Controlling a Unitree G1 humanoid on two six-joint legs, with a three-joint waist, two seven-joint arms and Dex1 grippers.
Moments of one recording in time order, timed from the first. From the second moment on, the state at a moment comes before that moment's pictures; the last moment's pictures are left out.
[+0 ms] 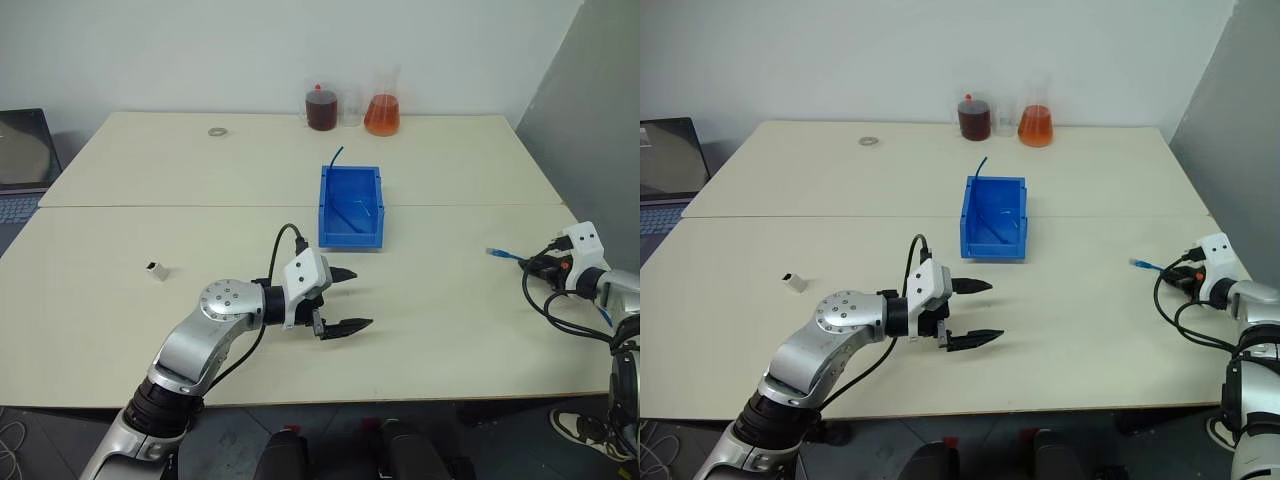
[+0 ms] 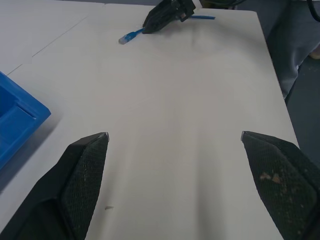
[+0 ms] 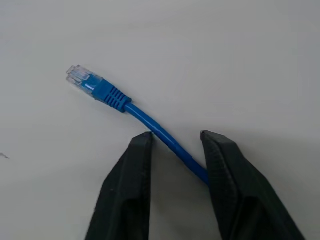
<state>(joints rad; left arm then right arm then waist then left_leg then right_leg) -0.36 0.53 -0.24 -0.30 -0.32 0.49 -0.95 -0.80 -0.79 -0.16 1.26 0.06 0.04 0.87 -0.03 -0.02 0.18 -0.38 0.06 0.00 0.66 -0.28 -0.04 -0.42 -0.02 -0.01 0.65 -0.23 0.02</state>
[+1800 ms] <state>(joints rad) 0.77 0.30 0.23 -0.83 -0.30 0.32 -0.52 -0.75 -0.19 0.47 0.45 -0.06 0.20 0.96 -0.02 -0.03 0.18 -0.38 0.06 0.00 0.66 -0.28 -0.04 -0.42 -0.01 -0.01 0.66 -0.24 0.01</state>
